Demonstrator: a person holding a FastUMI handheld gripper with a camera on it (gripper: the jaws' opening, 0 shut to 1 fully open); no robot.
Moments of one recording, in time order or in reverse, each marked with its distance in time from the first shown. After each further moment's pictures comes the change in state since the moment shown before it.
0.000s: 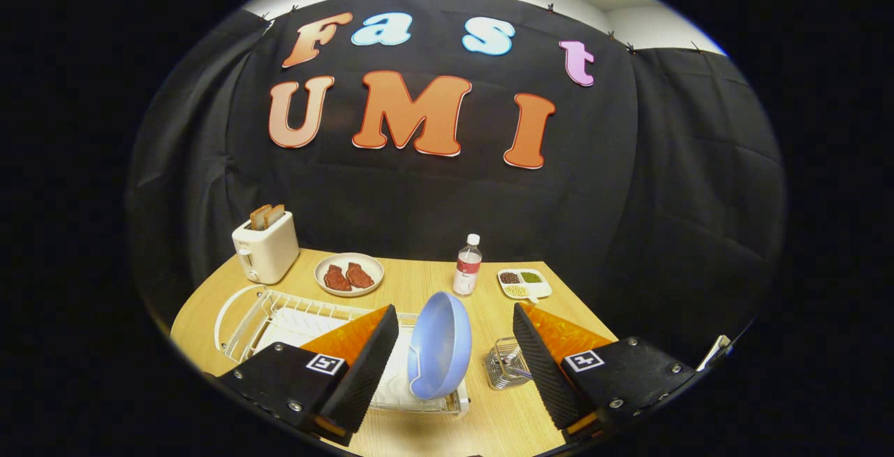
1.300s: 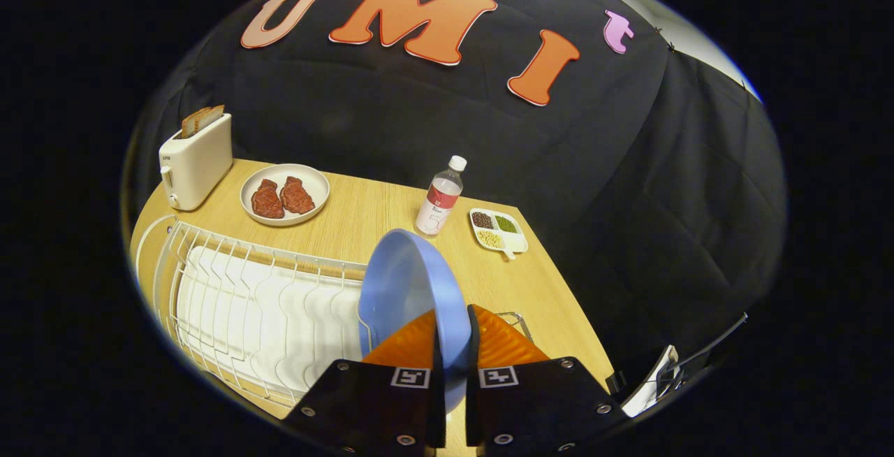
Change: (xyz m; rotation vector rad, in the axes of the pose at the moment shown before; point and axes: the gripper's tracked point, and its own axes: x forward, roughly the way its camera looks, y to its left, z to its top) arm 0.090 -0.002 -0.063 -0.185 0.303 -0.202
